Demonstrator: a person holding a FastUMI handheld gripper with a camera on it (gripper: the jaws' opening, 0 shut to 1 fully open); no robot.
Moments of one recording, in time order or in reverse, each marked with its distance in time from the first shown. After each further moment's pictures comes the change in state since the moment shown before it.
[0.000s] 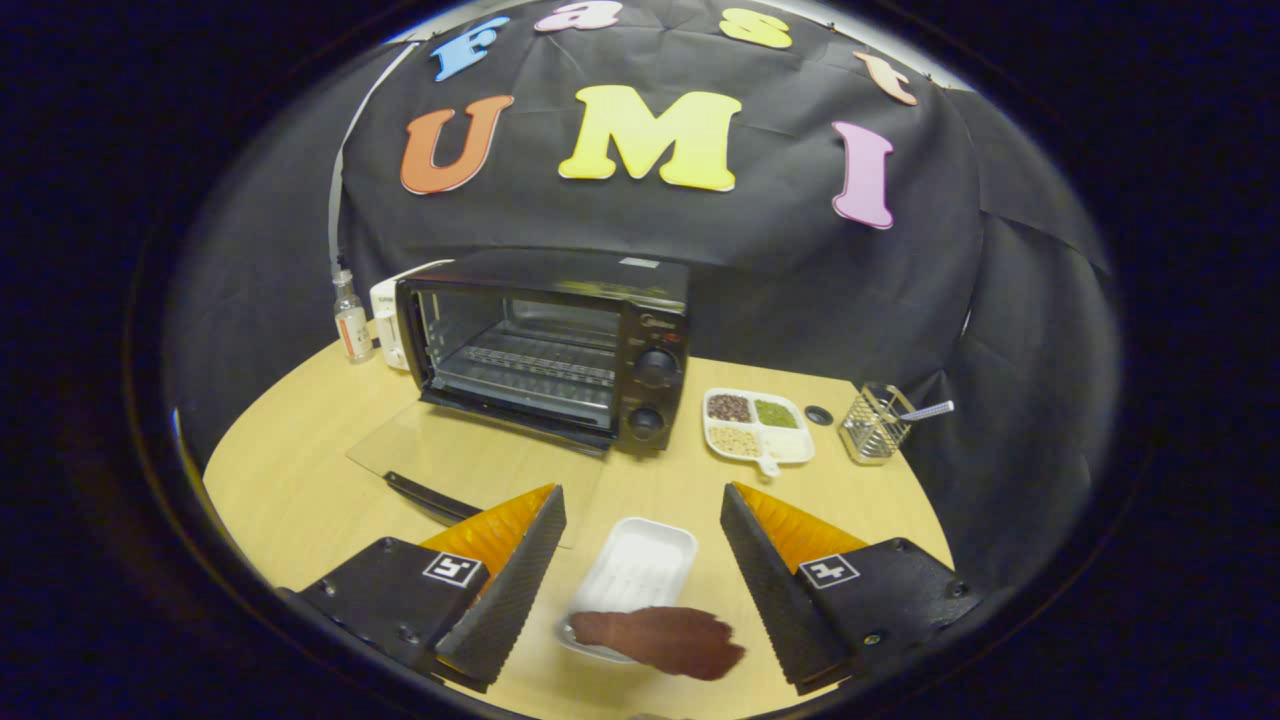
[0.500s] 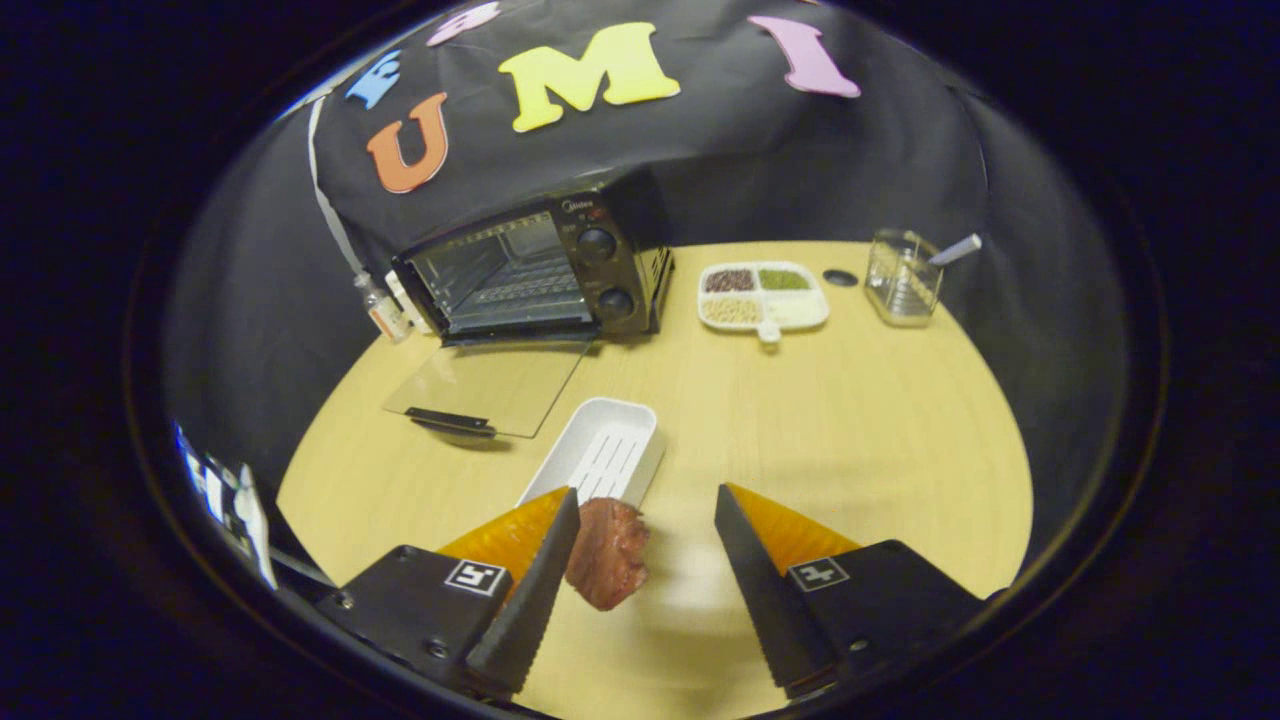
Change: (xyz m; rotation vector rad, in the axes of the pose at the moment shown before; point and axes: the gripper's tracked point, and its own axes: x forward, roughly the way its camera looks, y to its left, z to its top) arm -0.006 -0.018 -0.092 0.301 0.299 0.336
